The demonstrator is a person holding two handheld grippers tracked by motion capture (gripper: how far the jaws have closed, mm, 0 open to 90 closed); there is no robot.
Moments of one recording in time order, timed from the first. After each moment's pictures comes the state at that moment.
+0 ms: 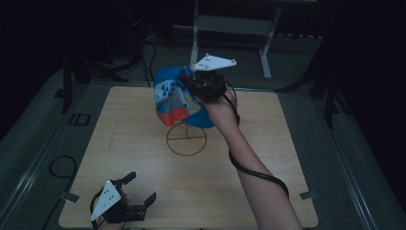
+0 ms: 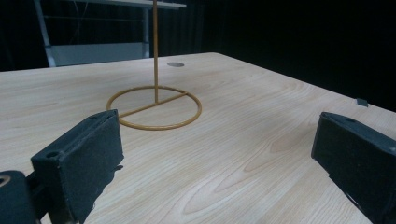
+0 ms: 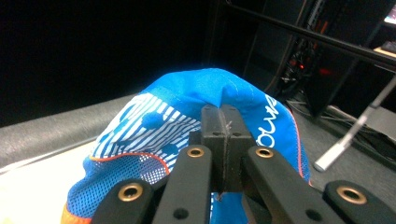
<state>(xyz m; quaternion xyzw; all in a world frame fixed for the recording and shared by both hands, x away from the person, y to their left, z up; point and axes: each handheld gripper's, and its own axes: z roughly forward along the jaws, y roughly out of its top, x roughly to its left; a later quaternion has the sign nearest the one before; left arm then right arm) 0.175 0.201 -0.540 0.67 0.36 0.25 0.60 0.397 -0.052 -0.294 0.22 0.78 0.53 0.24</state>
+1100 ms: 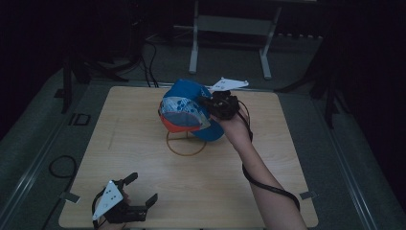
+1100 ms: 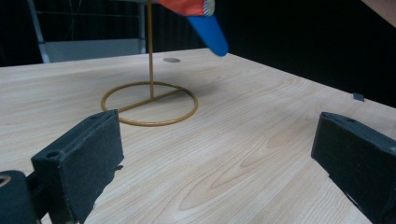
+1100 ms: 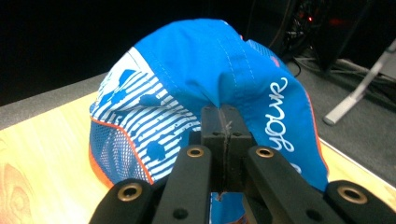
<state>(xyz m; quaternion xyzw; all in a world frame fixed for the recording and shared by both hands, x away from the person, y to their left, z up) 0.177 0.199 -0.542 0.68 0.35 0.24 0.59 0.405 -0.098 -0.360 0.27 0.81 0.49 0.20</state>
